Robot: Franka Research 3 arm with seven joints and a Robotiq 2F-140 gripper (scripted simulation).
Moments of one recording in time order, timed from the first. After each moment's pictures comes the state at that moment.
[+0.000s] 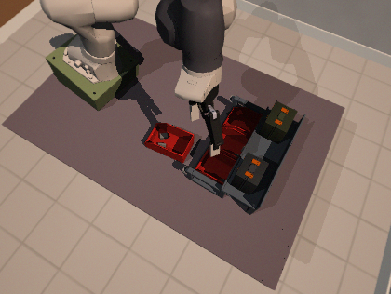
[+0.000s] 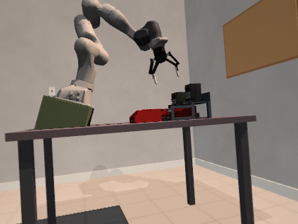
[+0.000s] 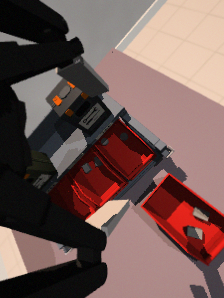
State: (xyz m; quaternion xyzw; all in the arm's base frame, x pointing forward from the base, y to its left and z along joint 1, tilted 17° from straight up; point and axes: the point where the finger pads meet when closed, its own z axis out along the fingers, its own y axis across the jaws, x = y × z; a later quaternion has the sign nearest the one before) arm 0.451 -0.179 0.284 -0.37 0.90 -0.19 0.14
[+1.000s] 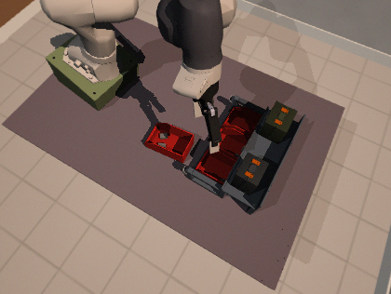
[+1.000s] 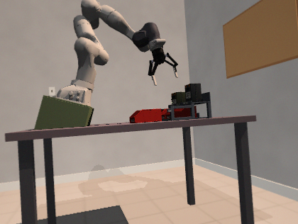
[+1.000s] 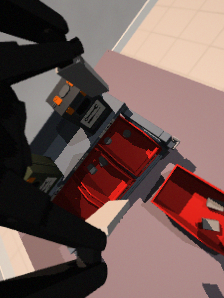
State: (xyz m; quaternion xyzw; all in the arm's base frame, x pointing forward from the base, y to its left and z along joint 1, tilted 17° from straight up) arm 0.453 -0.165 0.278 -0.33 0.91 -0.18 0.16
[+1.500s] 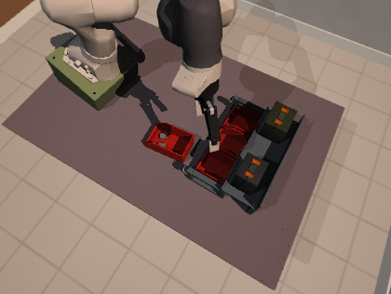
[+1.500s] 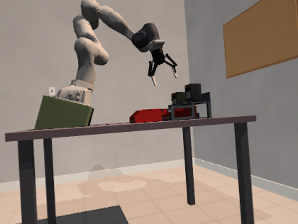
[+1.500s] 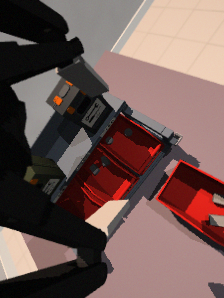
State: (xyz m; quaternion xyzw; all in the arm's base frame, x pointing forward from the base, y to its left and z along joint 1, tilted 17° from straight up) arm 0.454 -0.158 0.276 -0.31 0.92 -0.18 0.17
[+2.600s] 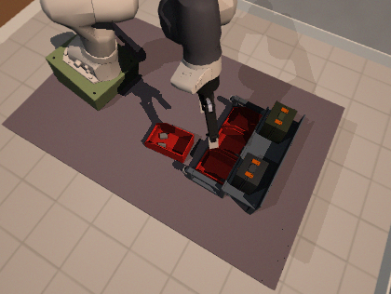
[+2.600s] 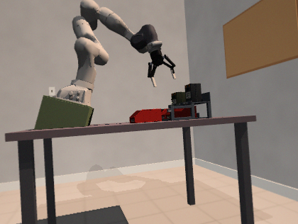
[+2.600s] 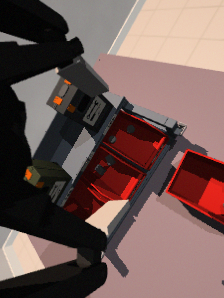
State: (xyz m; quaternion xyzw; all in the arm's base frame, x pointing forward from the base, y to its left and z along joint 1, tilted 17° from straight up) arm 0.456 -0.144 0.270 -0.26 0.93 -0.17 0.19
